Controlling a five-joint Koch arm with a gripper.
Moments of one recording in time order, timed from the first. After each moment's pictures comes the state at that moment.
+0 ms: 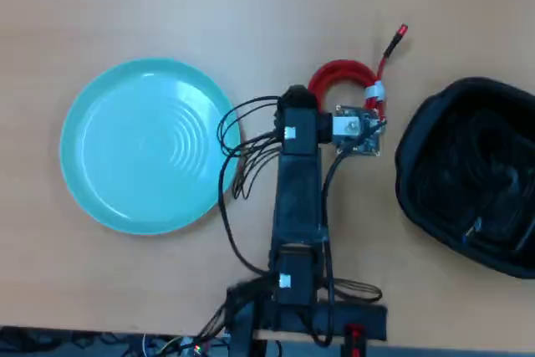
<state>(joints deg) 88.5 98.9 93.8 88.7 -4.7</state>
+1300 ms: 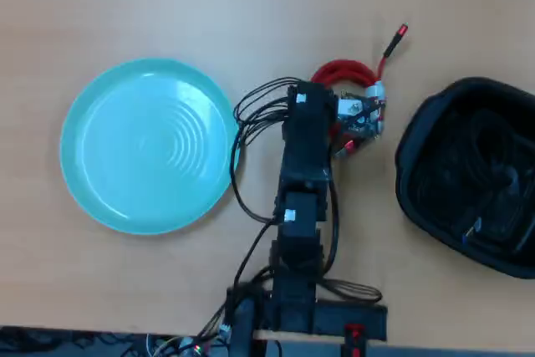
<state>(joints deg) 90.7 77.8 95.4 77.0 29.0</state>
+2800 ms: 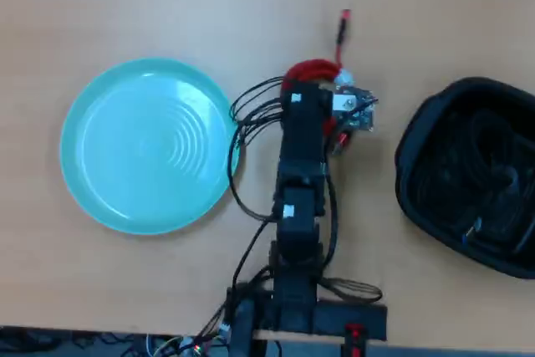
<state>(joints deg) 87.3 78.6 96.4 65.7 19.6</state>
